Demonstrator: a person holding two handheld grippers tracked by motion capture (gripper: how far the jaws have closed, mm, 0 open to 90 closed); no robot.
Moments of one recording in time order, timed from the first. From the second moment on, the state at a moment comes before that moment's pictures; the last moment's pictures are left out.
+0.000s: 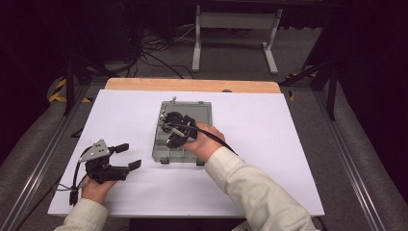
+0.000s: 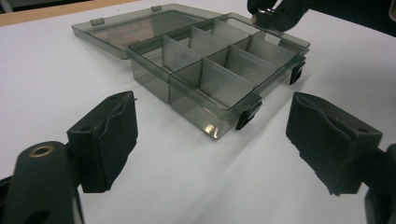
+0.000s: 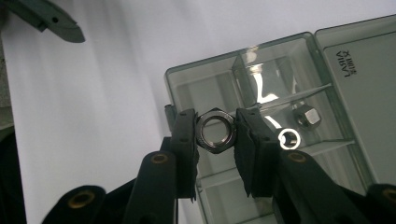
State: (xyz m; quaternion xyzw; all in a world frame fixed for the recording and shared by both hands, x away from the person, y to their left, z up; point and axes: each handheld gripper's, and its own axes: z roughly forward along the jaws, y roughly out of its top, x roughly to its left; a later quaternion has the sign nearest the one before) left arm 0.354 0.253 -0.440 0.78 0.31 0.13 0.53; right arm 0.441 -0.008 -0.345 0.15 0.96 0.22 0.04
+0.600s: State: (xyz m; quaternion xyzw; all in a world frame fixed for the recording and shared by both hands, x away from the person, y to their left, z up) left arm 0.355 0.253 -0.440 0.78 0.31 0.13 0.53; right arm 0.486 -0.016 -0.360 0.20 0.95 0.22 0.06
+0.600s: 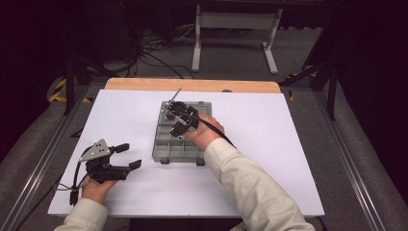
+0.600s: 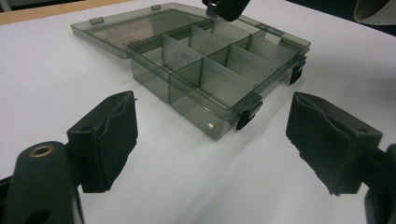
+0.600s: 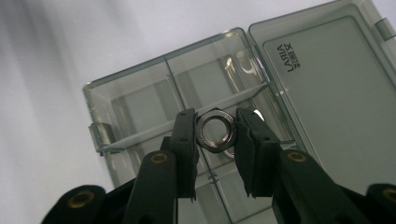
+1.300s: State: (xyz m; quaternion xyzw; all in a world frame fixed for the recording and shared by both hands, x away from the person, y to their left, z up) left arm 0.355 0.253 -0.440 0.78 0.31 0.13 0.53; right arm 0.502 -0.011 -0.394 0.22 0.96 0.19 0.05
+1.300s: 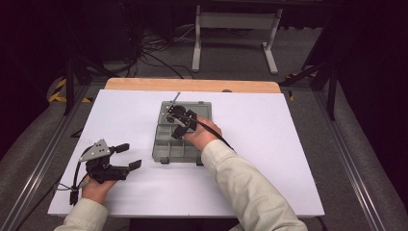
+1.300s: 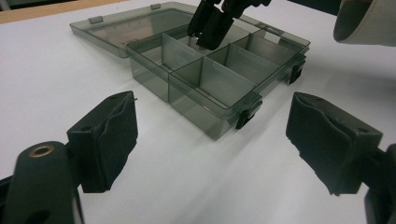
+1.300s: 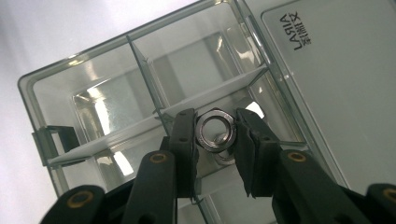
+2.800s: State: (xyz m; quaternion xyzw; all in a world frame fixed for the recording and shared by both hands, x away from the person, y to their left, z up) left arm 0.358 0.252 -0.431 0.78 0.32 0.12 0.52; right arm 0.445 -0.078 -0.331 0.19 0.90 0.37 0.12
